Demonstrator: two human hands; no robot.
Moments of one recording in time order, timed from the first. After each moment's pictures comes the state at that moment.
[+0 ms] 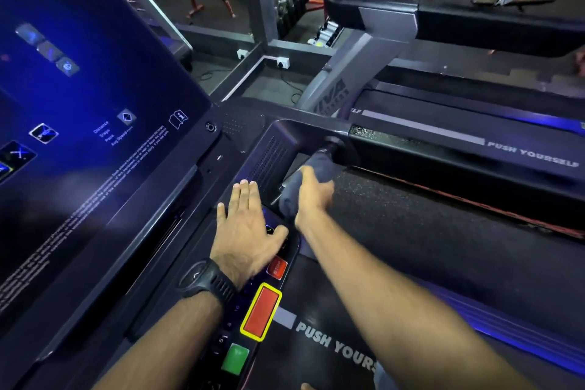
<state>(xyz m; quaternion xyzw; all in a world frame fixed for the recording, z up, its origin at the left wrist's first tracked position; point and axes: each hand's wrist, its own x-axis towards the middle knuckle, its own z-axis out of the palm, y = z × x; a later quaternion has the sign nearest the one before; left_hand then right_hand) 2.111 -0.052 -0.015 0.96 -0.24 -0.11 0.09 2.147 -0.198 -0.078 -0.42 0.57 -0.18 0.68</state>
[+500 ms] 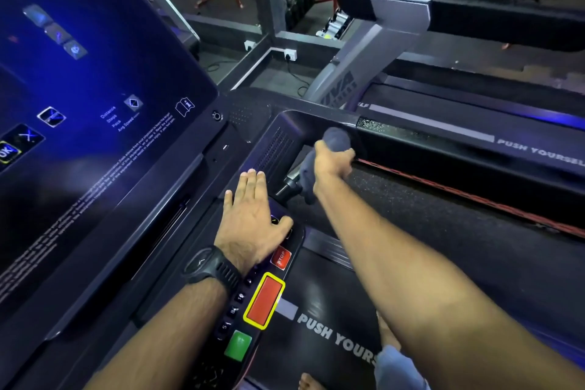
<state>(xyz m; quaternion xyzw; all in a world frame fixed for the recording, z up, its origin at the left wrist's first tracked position) 2.114 -0.053 -0.019 0.96 -0.25 -0.11 0.09 2.156 -0.227 -0.049 -0.51 0.57 -0.16 0.62</state>
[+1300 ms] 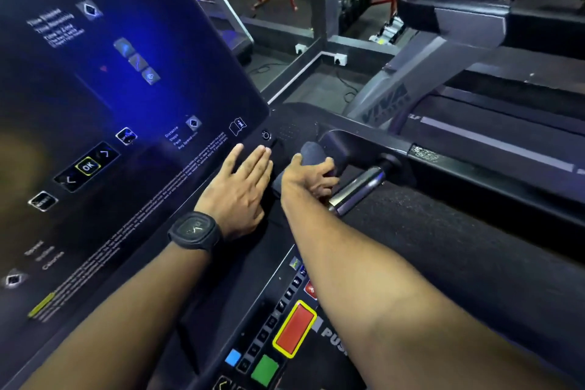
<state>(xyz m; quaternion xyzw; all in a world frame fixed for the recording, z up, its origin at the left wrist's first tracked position) 2.206 0.003 0.027 0.85 -0.41 0.10 -0.33 2.228 -0.127 -0.017 -0.58 0.56 -0.08 0.59</state>
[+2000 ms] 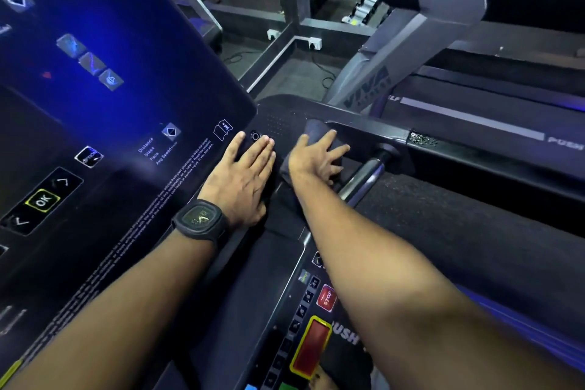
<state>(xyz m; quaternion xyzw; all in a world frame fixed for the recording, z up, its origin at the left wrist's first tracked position) 2.249 -0.021 0.020 0.81 -0.44 0.08 -0.38 2.264 -0.160 -0.037 -0.64 0.55 -0.04 0.53</state>
